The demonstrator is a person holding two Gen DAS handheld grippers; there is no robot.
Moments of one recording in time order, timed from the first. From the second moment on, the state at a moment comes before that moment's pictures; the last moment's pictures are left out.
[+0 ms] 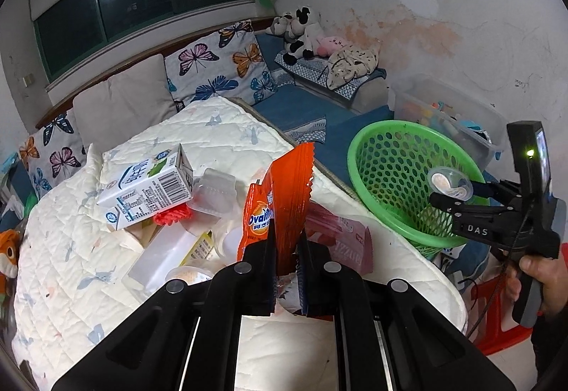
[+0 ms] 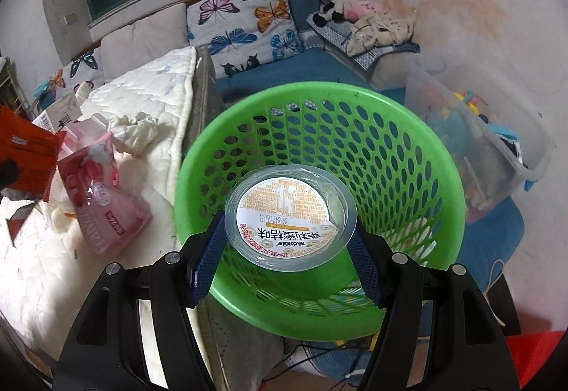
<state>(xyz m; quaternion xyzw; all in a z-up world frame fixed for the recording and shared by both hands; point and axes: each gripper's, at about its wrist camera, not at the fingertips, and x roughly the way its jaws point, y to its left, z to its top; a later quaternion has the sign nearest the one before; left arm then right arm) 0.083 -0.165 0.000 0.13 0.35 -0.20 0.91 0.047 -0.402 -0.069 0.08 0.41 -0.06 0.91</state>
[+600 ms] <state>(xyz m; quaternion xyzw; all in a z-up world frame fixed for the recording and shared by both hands) 0.075 -0.155 0.023 0.14 0.32 -0.20 0.91 0.052 -0.398 -0.072 0.07 0.42 -0.05 0.90</state>
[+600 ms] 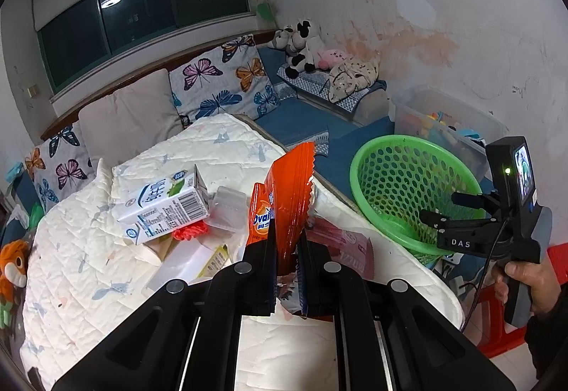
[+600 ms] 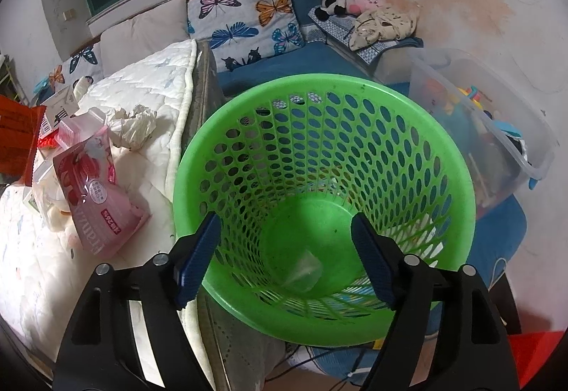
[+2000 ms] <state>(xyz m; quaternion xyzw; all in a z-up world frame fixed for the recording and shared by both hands) 0.123 -0.266 0.023 0.11 0.36 -0.32 0.87 -0.001 -0.409 -0.047 0.09 0.38 -0.07 0.92</state>
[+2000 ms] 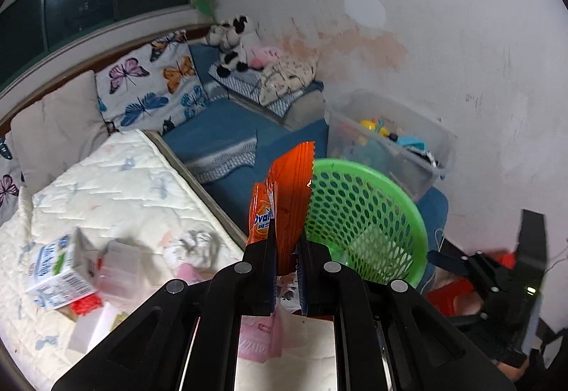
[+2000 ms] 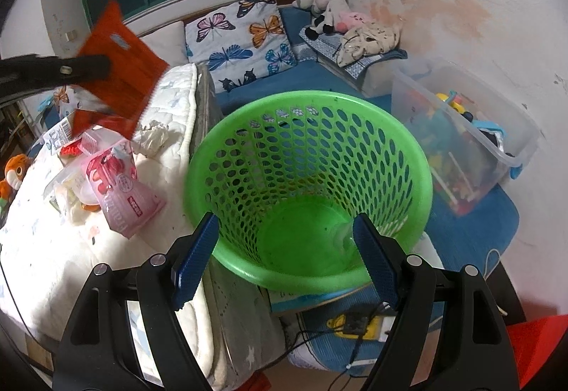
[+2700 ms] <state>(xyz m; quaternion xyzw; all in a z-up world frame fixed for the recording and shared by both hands) 0.142 -0.335 -0.039 0.15 0.41 -0.34 0.84 -0.017 -0.424 -0.062 0.11 0.39 -0.08 0.91</state>
